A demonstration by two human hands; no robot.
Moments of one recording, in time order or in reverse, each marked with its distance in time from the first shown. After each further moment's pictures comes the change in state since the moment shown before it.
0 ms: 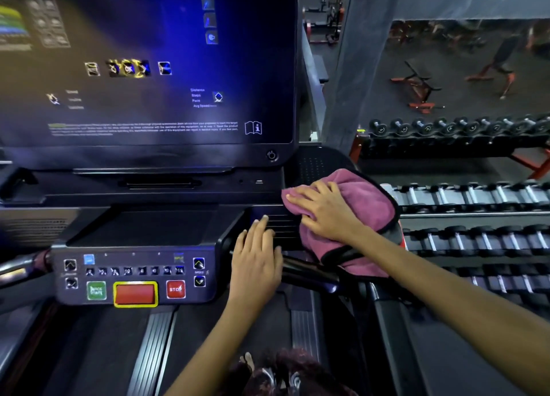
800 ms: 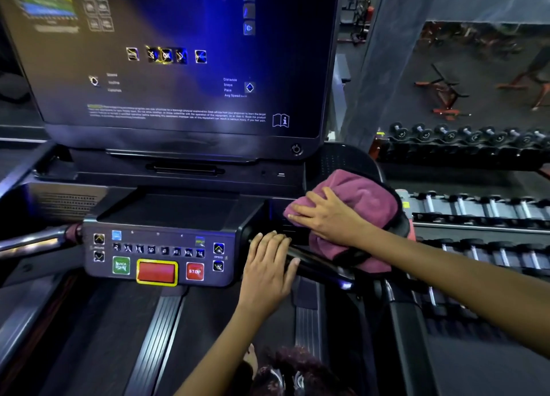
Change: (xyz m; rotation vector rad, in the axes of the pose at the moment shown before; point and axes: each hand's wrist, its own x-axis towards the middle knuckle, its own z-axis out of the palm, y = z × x) left_hand -0.031 -0.011 0.003 0.015 0.057 0.046; right_hand 0.008 -0.025 -0.011 -0.392 -0.091 -0.501
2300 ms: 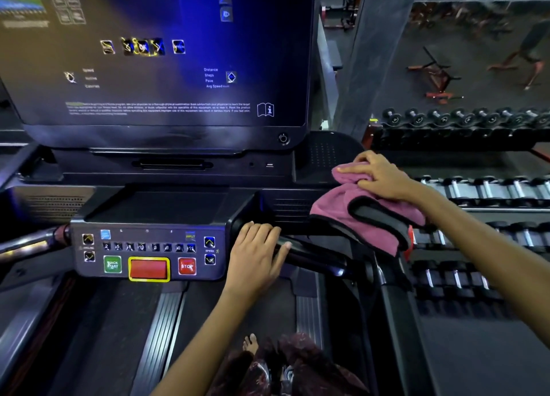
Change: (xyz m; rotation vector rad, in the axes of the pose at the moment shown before) left_hand 0.012 -0.006 -0.006 0.090 -0.042 0.085; right_hand -0.073 0.083 0.025 0.935 -0.181 0.723
